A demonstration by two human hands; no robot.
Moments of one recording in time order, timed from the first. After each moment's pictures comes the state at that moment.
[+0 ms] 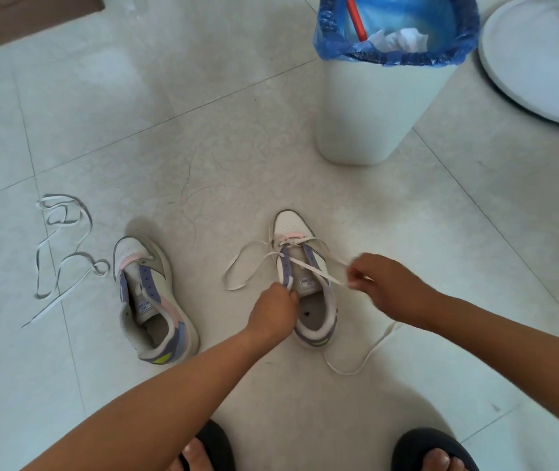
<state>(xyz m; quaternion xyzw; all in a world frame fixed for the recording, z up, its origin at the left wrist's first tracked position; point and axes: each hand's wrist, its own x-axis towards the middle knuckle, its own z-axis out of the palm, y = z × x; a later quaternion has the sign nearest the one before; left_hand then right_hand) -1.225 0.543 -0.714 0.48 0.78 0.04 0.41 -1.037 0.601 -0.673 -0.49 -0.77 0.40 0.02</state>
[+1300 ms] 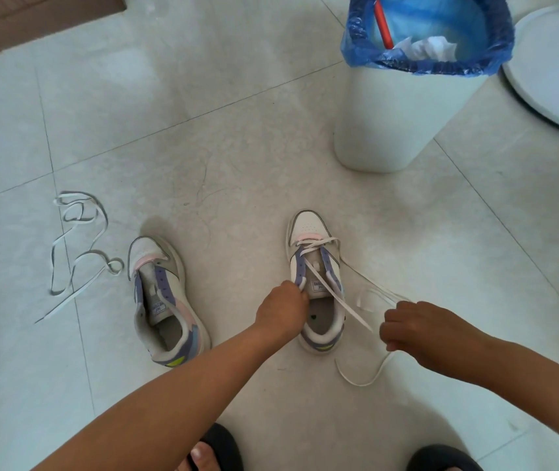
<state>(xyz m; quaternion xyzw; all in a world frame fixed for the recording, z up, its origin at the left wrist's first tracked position) -1.238 0.555 -0.716 0.49 0.77 0.00 0.41 -1.017 0.570 -0.650 -0.28 -0.91 0.22 -0.22</state>
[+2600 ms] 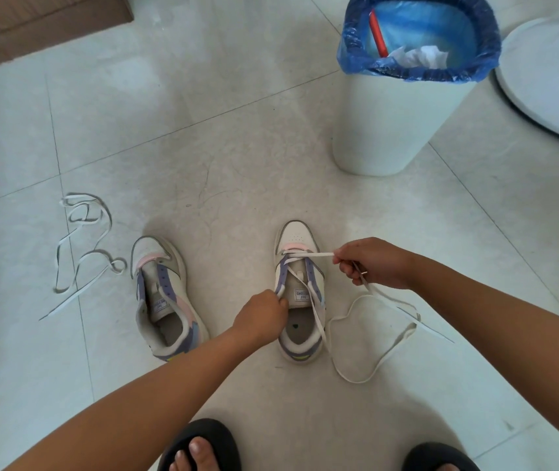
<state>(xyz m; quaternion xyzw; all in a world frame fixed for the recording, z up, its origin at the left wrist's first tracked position) -1.264 0.538 -0.710 0.48 0.76 -0.04 0.43 -1.075 0.652 -0.686 -0.53 -0.45 0.72 0.03</state>
